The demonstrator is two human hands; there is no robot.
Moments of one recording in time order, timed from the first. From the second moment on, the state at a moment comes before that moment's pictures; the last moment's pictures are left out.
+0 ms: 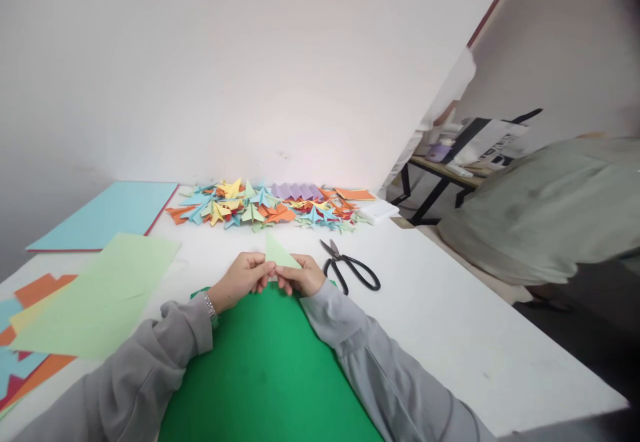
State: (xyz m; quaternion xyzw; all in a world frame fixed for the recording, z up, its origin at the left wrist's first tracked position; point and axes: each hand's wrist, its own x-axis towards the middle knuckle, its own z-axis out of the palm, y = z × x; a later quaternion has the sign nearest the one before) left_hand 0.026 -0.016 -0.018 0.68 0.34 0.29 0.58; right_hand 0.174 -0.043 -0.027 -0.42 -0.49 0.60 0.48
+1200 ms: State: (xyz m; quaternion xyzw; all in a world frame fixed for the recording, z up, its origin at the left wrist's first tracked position) left_hand 0.026 -0.017 -0.019 0.67 0.34 0.30 0.59; right_hand 0.176 -0.043 -0.032 -0.49 -0.51 0.50 0.49
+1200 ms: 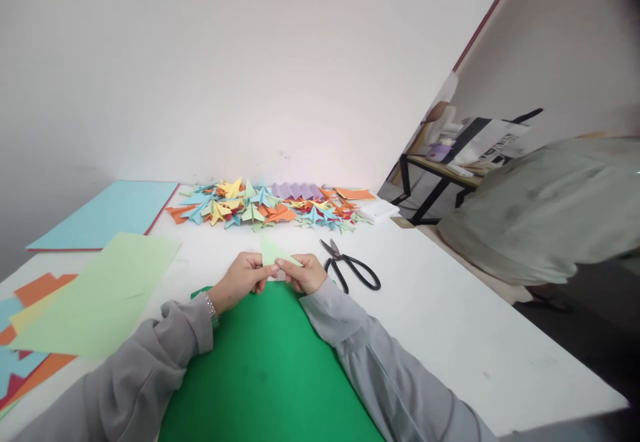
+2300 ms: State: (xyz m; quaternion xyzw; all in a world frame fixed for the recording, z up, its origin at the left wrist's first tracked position) left_hand 0.027 -0.016 -0.017 0.58 0.37 0.37 0.62; right_hand 0.176 -0.040 -0.035 -0.49 -0.47 0.50 0.53
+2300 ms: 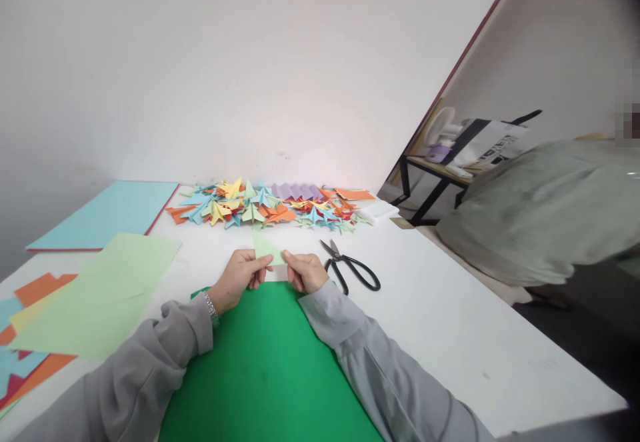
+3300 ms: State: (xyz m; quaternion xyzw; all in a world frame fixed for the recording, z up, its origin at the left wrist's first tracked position) left_hand 0.030 -0.015 -0.017 0.59 0.36 0.35 0.63; right_hand 0.176 -0.040 -0.034 -0.50 -0.43 0.51 0.55
